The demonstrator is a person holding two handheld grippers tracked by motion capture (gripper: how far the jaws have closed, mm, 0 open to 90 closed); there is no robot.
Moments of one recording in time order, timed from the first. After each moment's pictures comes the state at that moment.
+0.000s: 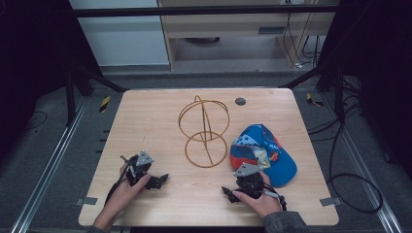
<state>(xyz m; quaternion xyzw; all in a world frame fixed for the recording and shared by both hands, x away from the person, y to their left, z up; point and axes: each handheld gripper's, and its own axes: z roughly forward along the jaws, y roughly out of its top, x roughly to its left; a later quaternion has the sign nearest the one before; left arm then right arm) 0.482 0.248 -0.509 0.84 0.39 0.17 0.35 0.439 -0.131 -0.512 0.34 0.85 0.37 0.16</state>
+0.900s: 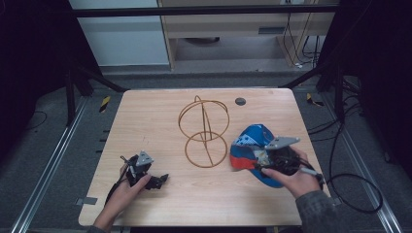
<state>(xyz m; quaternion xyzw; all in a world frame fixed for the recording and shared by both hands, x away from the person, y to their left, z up) 0.482 0.248 -0.509 0.84 0.39 0.17 0.34 0.457 -0.206 -0.403 0.38 0.84 0.32 0.20</state>
